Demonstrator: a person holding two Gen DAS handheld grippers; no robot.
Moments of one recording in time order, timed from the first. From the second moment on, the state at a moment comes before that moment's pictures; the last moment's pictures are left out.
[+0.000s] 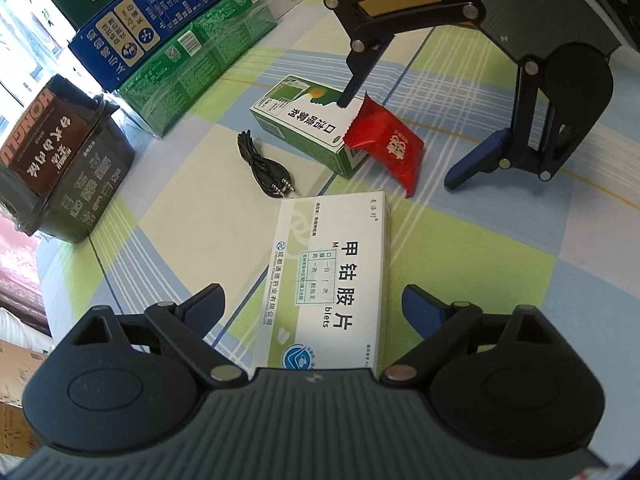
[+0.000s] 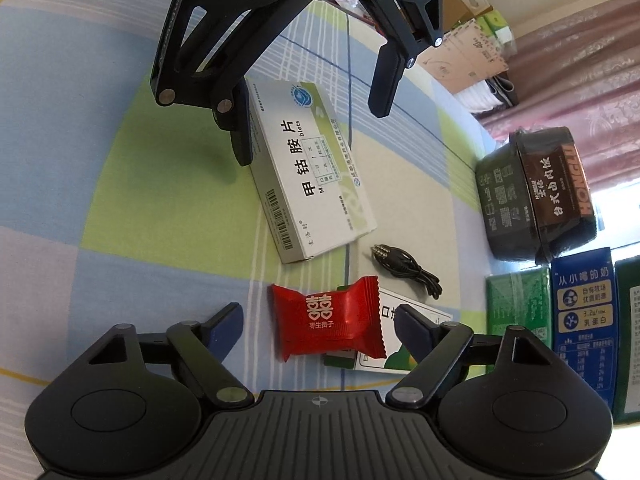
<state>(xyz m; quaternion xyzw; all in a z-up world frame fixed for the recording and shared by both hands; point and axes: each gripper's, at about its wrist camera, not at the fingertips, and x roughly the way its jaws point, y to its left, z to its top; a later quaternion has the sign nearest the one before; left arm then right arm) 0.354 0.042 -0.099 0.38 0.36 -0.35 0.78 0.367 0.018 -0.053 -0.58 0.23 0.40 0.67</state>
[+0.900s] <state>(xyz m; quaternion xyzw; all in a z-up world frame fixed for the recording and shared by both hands) 0.376 0.045 -0.102 0.34 0.40 -0.37 0.77 0.381 0.020 -0.051 -0.55 0.26 0.41 0.68</state>
